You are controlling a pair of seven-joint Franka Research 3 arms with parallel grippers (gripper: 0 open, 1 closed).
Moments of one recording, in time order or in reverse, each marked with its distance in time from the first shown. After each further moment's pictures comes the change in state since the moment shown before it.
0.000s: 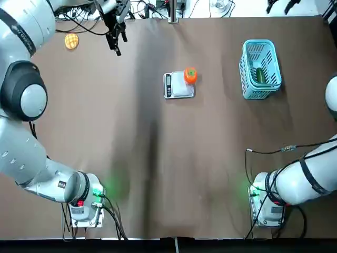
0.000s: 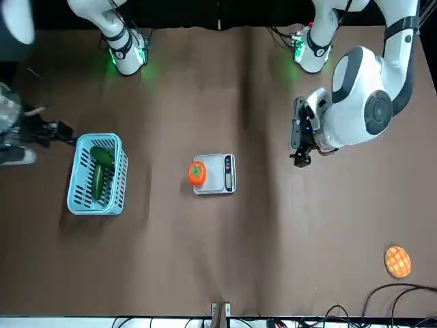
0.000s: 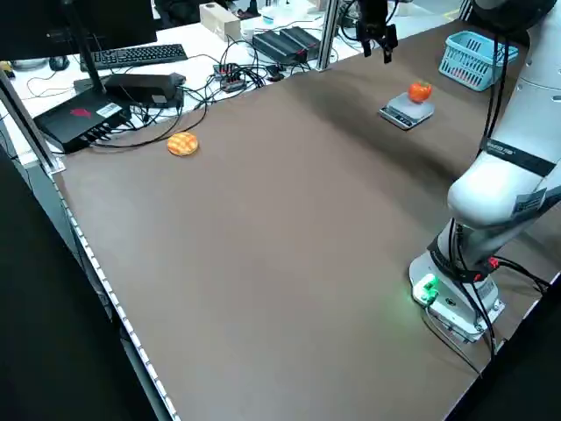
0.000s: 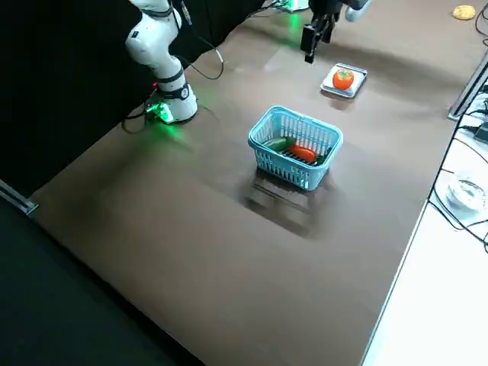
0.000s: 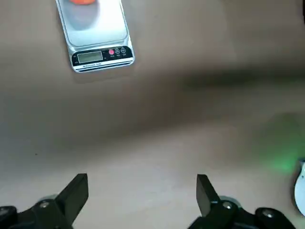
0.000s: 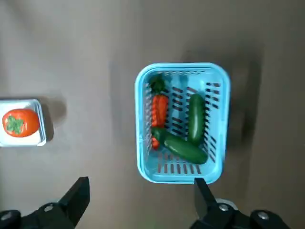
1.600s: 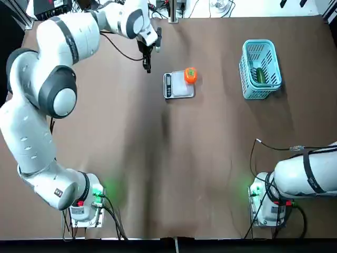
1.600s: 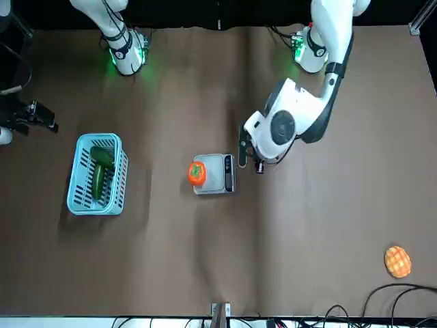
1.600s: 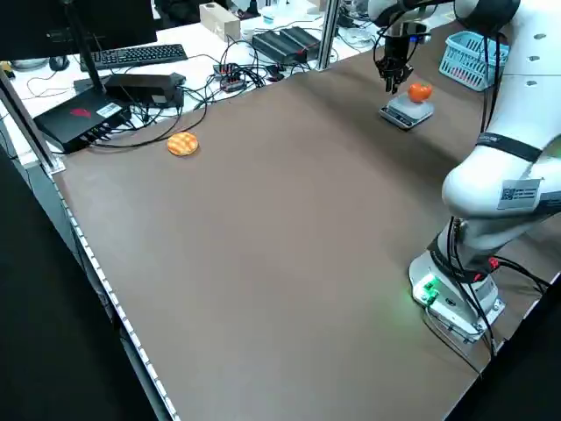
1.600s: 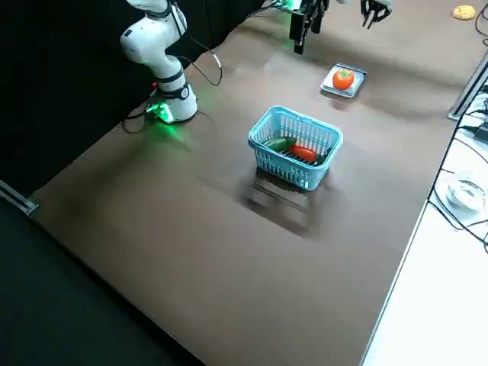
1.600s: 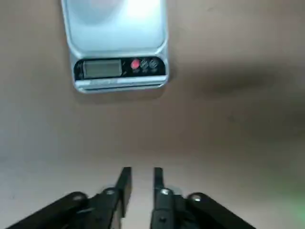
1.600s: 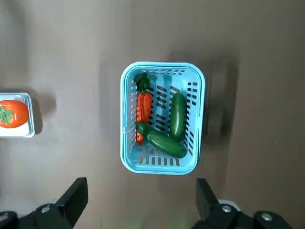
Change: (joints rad) left arm -0.259 0.237 -0.003 0.031 0.178 0.264 -0.437; right arm -0.275 -0.065 0.275 0.001 -0.075 -0.038 -0.053
